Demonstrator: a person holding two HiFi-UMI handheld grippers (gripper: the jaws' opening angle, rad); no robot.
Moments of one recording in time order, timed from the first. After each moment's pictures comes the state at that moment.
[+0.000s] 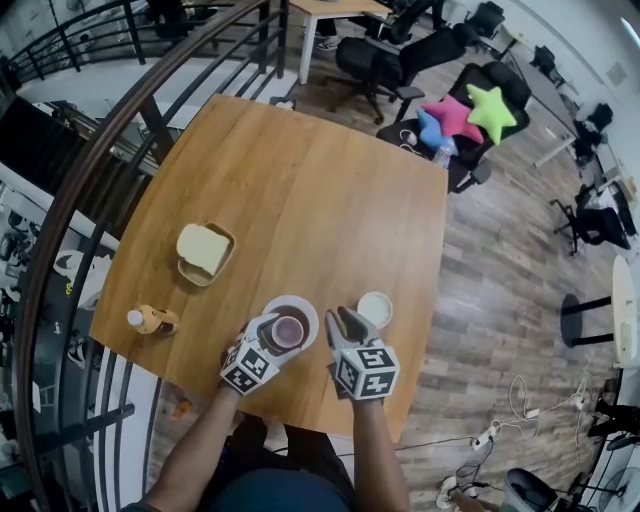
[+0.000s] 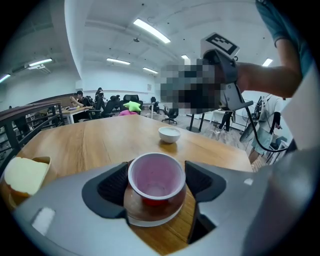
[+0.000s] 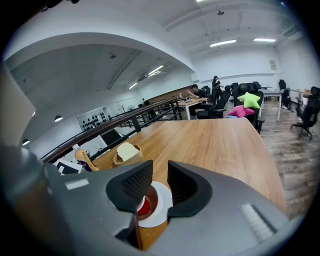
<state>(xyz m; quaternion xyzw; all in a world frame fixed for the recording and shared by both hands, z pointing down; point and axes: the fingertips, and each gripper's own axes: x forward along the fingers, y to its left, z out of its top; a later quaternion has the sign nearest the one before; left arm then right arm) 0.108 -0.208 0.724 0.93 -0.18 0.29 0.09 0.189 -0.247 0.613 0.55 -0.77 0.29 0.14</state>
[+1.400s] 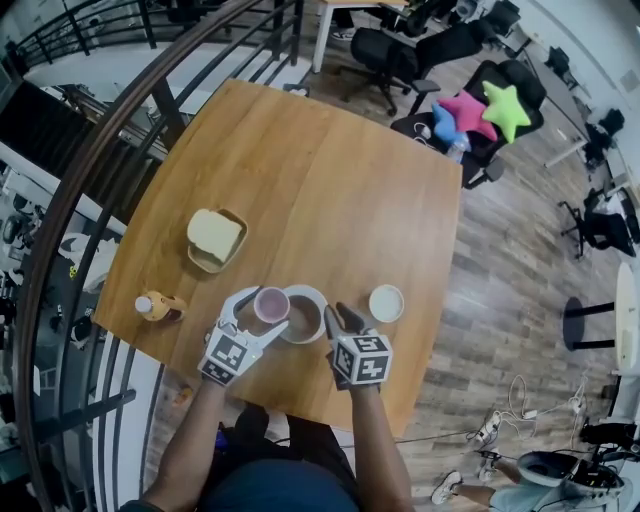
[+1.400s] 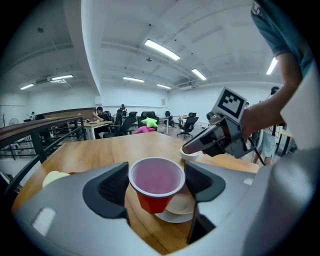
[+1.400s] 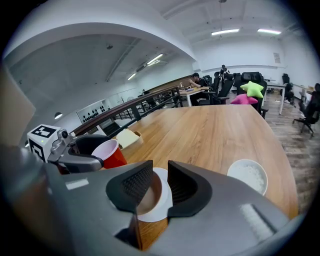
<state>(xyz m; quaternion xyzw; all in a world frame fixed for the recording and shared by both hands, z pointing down) 0.046 -0.251 0.640 0.93 -0.28 0.21 0.05 0.164 -0.243 0.665 0.52 -0.76 0.33 0.18</state>
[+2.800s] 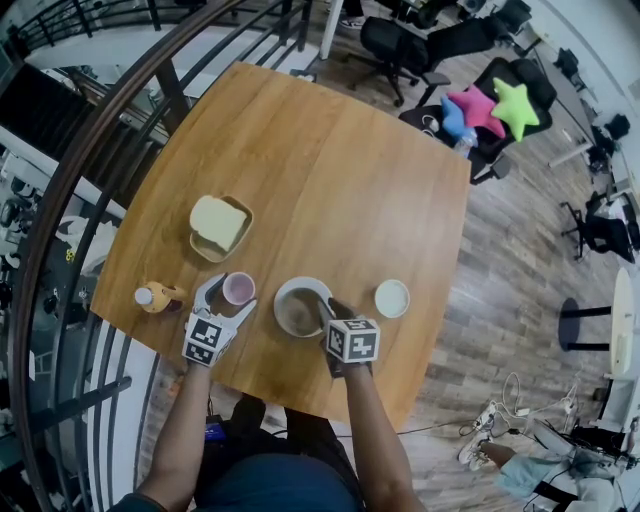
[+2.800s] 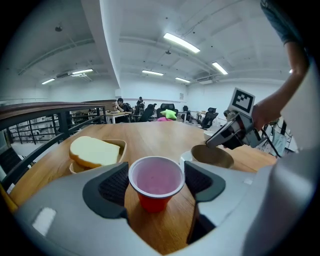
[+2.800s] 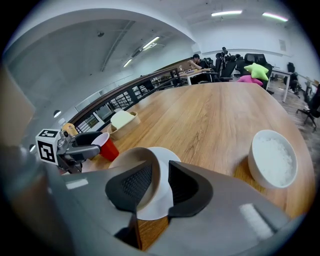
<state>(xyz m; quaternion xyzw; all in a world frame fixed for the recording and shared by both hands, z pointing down) -0.051 -0.281 0.715 0.89 -0.39 0.23 0.09 0.141 -0.246 0.742 0.49 -0.74 0.40 0.23</state>
